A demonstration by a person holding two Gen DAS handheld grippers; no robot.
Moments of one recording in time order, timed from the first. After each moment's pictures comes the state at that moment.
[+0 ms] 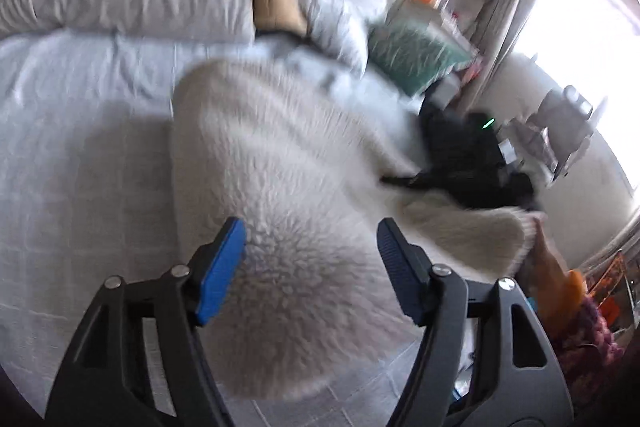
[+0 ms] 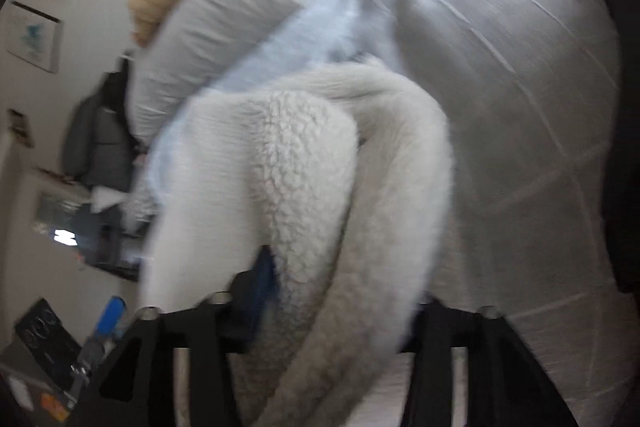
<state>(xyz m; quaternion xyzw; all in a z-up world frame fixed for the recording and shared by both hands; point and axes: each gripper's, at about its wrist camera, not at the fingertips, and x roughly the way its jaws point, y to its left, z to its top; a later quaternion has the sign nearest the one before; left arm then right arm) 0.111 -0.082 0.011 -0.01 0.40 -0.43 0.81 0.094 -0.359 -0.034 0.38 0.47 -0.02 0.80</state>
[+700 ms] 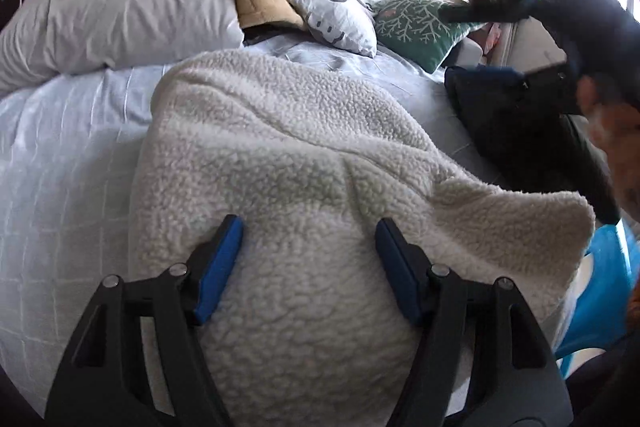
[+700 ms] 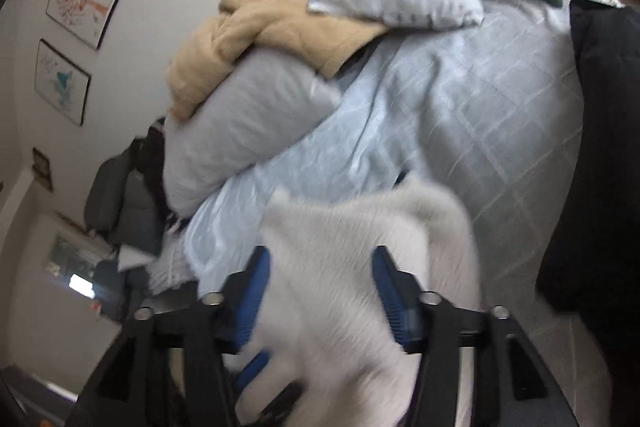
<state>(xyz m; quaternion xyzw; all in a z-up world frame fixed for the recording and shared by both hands) 0.080 -0.151 -0.016 0.08 0.34 -0.39 0.85 0.077 -0.362 0.064 0.40 0.35 -0.04 0.85</state>
